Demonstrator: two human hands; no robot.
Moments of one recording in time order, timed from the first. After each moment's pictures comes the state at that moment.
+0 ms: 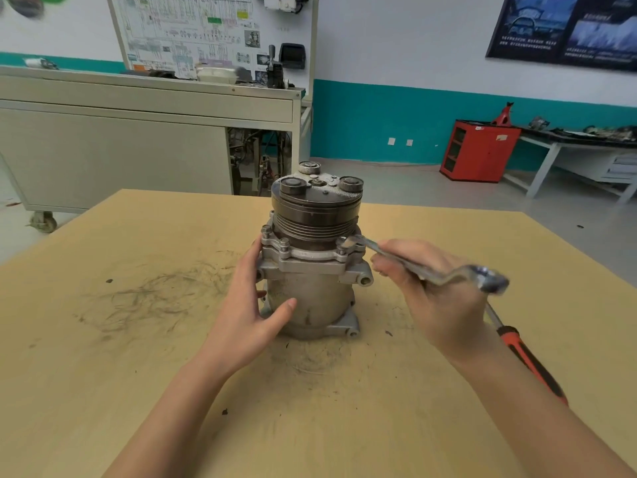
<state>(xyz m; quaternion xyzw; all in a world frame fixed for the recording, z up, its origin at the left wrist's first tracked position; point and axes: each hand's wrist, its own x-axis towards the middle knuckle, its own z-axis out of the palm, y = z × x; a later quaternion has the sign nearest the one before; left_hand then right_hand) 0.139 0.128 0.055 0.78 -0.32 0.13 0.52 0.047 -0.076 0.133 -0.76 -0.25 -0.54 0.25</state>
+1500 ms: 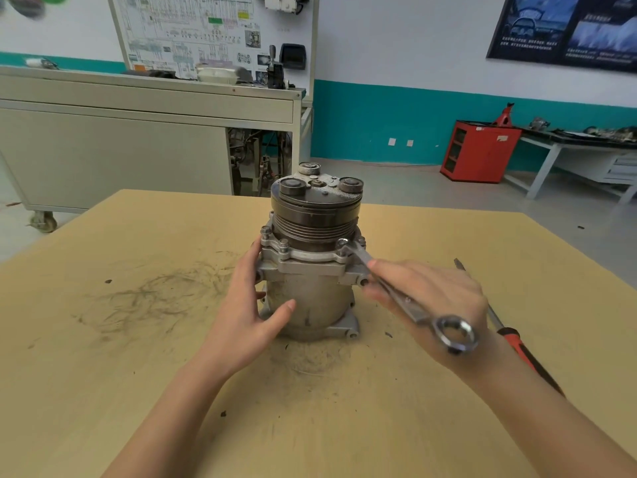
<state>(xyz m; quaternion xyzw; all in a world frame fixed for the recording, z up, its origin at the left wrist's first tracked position) 0.141 0.128 0.054 0.78 -0.32 0.13 0.53 0.035 -0.079 0.133 -0.77 -0.30 -0.56 0.07</state>
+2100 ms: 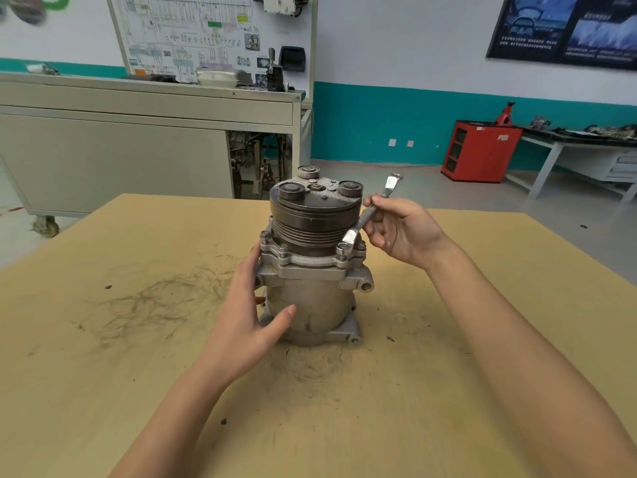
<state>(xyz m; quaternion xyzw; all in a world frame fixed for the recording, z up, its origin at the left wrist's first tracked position) 0.143 0.129 0.051 0.79 -0.32 0.14 0.51 0.145 -0.127 0.154 -0.57 -0.11 0.03 0.82</state>
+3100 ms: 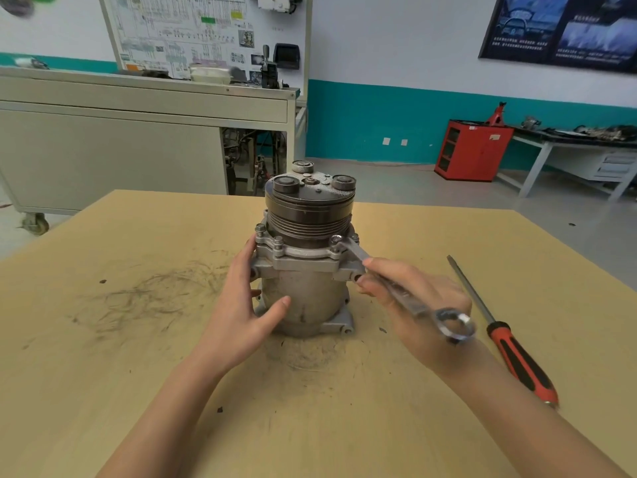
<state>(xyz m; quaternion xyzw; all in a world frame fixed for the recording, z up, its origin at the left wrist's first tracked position) 0.141 0.128 0.052 0.78 -0.31 0.13 0.53 0.038 -0.075 0.114 -0.77 -0.26 -0.55 0.20</state>
